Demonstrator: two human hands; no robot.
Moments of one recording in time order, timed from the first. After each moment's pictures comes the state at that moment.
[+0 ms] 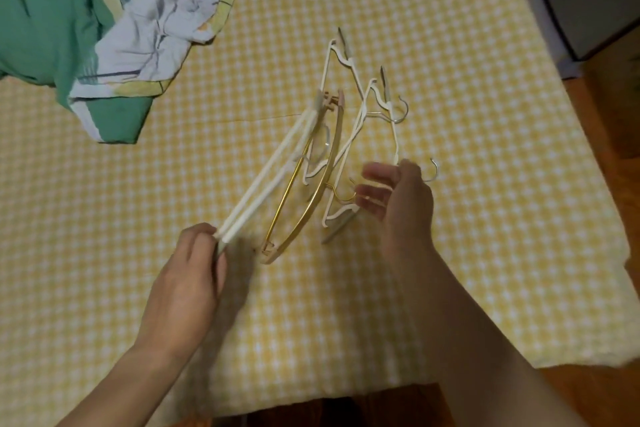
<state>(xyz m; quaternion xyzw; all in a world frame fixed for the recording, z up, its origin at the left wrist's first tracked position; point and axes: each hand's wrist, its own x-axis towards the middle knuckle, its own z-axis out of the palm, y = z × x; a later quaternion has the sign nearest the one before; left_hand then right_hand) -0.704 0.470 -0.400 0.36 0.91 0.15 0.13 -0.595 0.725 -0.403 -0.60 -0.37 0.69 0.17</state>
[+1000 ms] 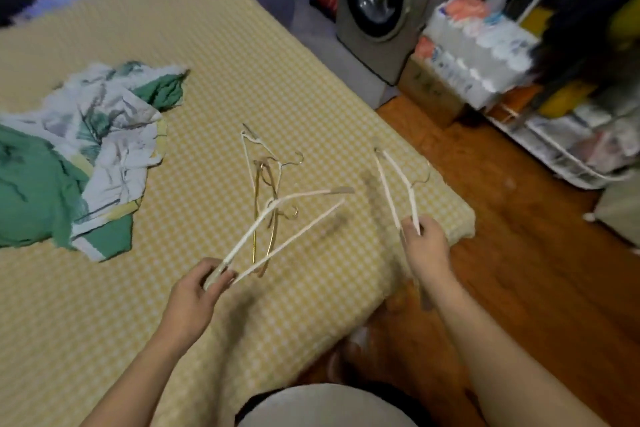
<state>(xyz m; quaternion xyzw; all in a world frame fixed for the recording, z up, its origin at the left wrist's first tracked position) -0.707 0.431 -0.233 0.39 0.77 0.34 0.37 -0.377 0.615 -0.247 -0.71 -0.55 0.36 0.25</state>
